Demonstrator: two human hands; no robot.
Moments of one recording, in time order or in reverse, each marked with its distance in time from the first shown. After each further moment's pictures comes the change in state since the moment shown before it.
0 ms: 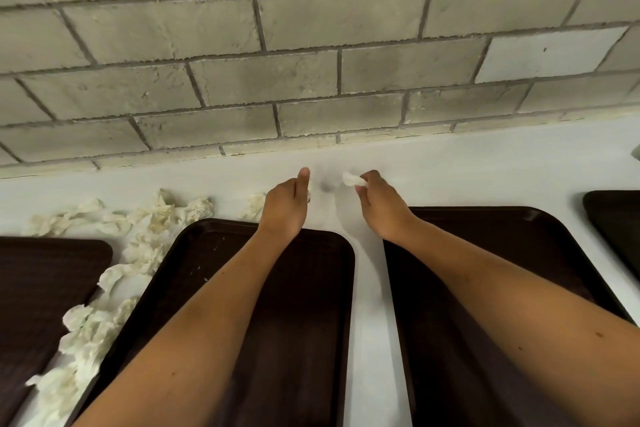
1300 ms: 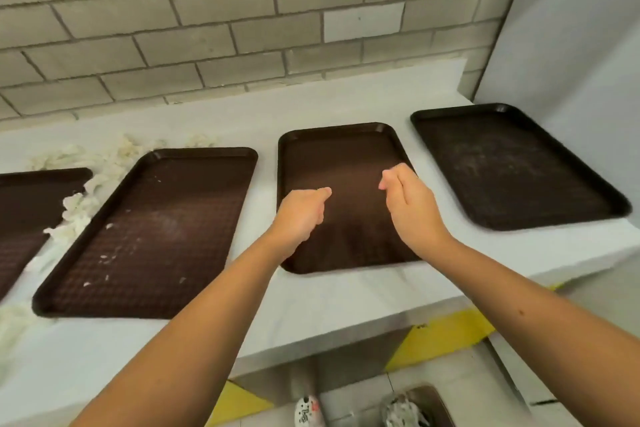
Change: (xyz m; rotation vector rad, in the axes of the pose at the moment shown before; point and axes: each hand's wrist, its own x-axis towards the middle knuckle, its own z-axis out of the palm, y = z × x) left_hand -0.334 0.160 0.074 -0.326 -0.308 -0.319; right_hand -0.385 0.066 -0.150 0.277 0.361 0.017
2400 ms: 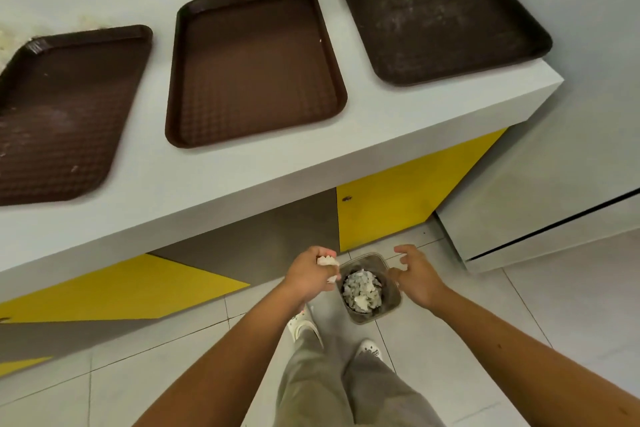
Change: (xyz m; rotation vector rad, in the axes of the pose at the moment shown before) left_hand -0.145 -0.219 0.214 -0.015 -0.324 -0.363; right_hand -0.290 0.255 -0.068 -0.072 -0.448 0.826
